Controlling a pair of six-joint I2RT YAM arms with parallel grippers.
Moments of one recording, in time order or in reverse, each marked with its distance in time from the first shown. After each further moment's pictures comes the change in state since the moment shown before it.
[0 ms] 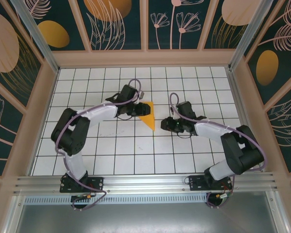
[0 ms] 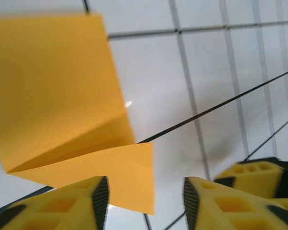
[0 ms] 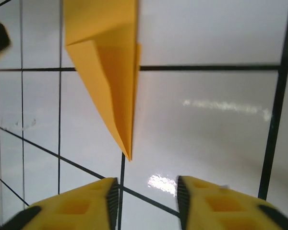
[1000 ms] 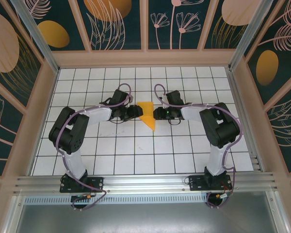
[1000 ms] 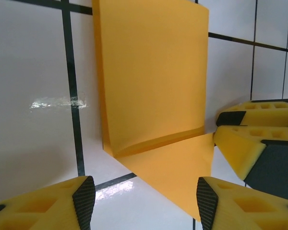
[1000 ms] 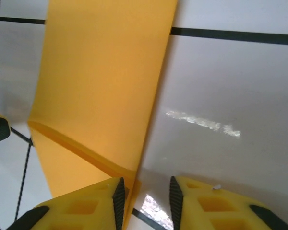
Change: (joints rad) left arm 0.089 0.043 -0.144 0.103 0.011 -0.113; right arm -0.005 0.413 0.332 0.050 0.011 -0.202
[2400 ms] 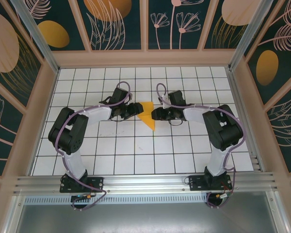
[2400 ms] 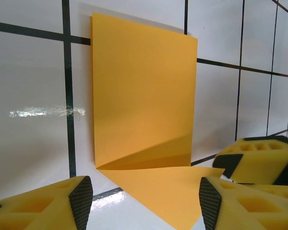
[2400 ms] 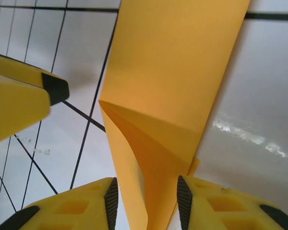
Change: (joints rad) left arm 0.000 -0.014 0.018 0.018 -0.033 -0.055; right arm -0.011 -0.049 -0.046 0.040 -0.183 0.009
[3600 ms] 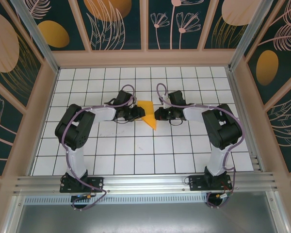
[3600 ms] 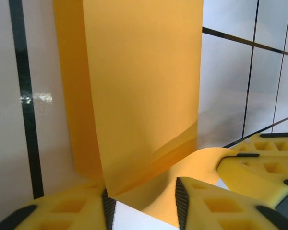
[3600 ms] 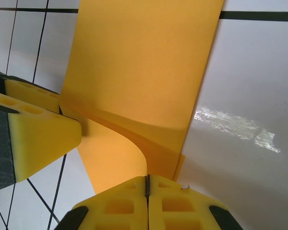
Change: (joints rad) left arm -0.029 0.094 0.019 0.046 0.068 -0.026; right arm -0.010 0.013 0.009 -0.011 0.036 -0.002
